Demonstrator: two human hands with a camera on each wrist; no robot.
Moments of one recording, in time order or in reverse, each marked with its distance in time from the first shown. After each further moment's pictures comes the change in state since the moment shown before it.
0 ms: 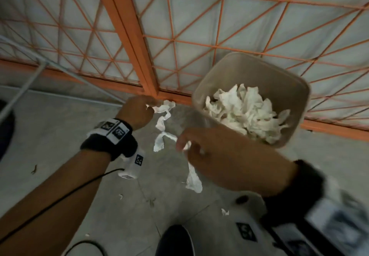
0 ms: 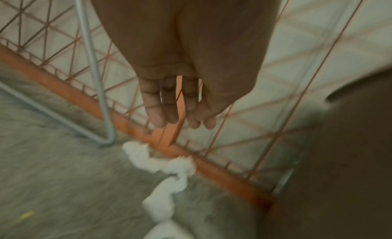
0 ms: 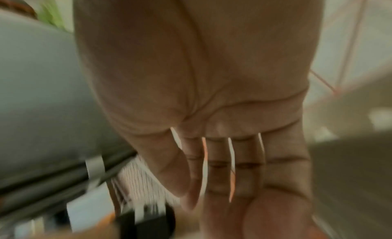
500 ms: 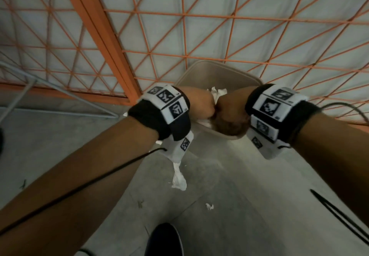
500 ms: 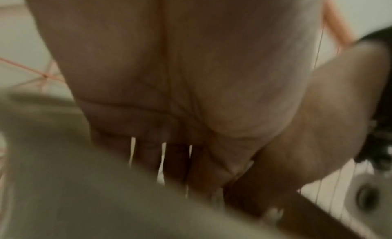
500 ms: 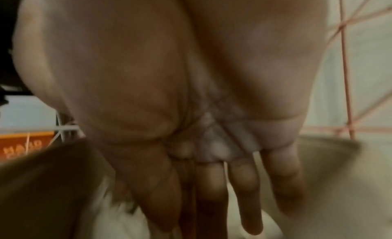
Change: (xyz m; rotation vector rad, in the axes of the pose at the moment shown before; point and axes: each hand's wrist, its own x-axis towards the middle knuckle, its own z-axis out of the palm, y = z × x) left_hand -0.025 0.235 -0.010 0.402 -0.503 0.350; right_hand 0.020 0.078 -0.072 -0.549 -0.253 0.375
